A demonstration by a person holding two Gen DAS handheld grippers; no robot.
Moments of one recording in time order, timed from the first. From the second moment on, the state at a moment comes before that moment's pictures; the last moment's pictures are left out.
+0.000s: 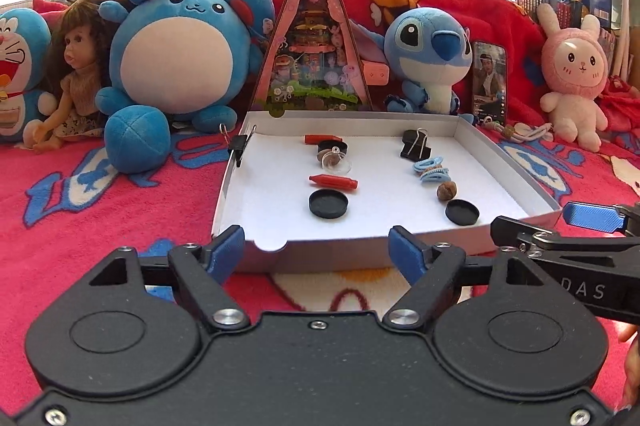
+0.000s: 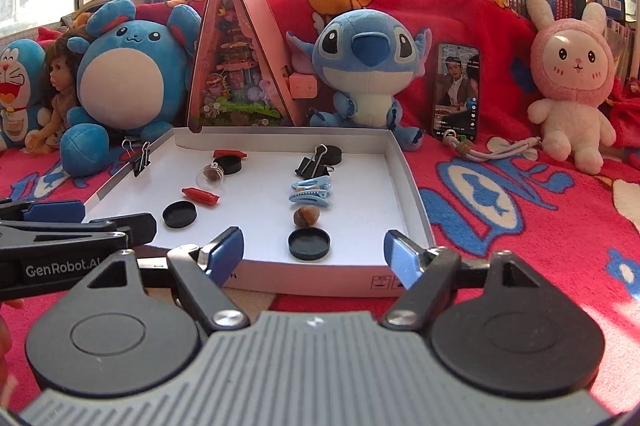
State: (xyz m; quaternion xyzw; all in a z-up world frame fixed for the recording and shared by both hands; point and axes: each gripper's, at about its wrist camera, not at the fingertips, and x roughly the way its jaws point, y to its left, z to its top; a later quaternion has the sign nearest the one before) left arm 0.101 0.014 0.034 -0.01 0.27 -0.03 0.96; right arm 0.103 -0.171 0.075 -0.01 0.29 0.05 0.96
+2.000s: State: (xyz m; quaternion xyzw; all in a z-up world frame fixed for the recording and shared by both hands) left arm 0.106 0.019 -0.008 -0.01 0.31 0.01 0.95; right arm 0.090 -0.174 0.030 -0.01 0.35 0.01 0.94
